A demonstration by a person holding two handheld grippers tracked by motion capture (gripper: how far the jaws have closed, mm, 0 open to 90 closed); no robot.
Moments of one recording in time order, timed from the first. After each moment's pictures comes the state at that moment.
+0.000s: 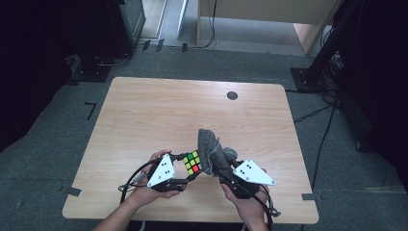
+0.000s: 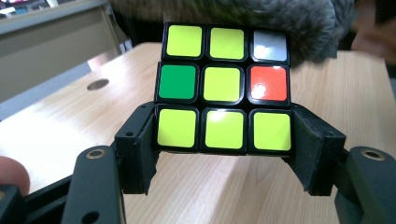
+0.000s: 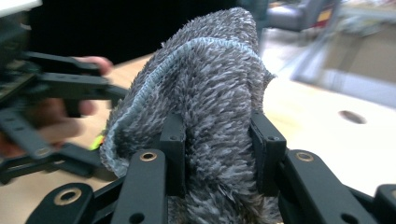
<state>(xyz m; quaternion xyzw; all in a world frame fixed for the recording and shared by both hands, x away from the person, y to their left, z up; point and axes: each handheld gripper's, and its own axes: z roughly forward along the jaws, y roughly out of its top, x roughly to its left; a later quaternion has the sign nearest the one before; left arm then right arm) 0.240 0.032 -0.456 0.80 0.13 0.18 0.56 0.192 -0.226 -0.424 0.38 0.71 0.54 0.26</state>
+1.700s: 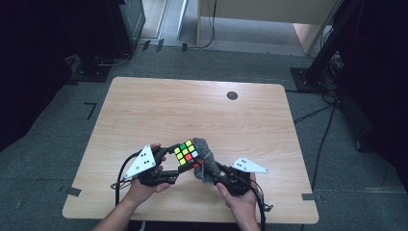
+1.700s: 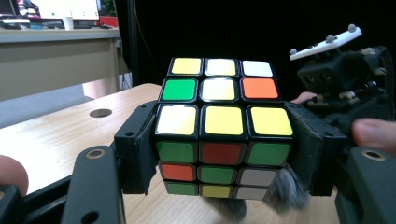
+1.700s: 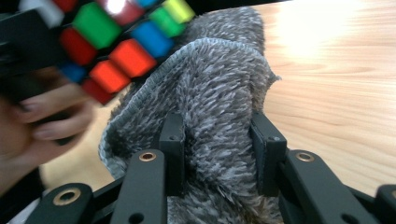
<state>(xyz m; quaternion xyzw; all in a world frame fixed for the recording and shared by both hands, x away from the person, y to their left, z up) 0.247 0.056 -0.438 0.72 0.19 0.13 0.65 0.211 -0.219 -0.466 0.45 0.69 0.57 0.08</state>
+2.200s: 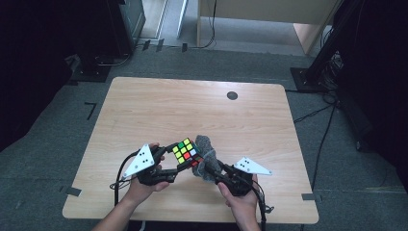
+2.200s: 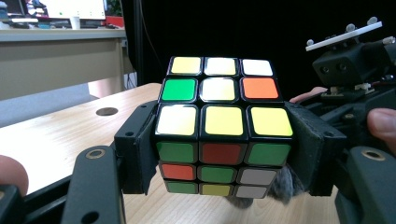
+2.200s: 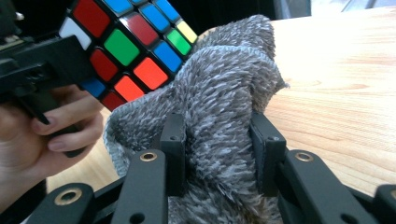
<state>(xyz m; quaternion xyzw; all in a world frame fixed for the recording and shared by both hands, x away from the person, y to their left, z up) 0.248 0.058 -0.437 0.72 0.20 0.14 0.65 0.208 -0.224 -0.460 0.45 0.67 0.58 0.10</state>
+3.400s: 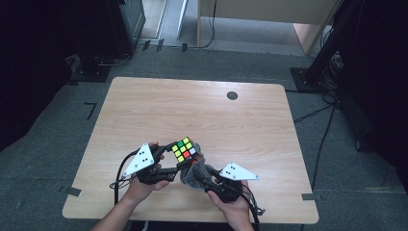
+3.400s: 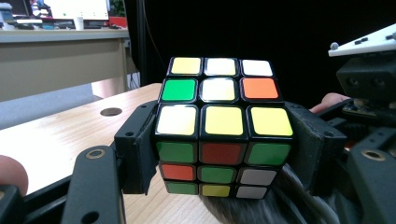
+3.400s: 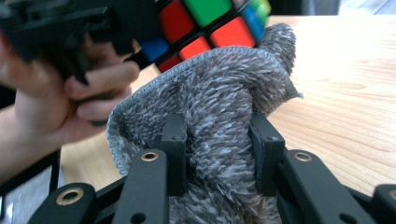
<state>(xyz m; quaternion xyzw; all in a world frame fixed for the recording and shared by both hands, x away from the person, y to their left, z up) 0.252 0.061 -0.436 0.72 0.20 0.14 0.65 0.199 -0.198 -0.461 0.39 0.72 0.57 0.11</state>
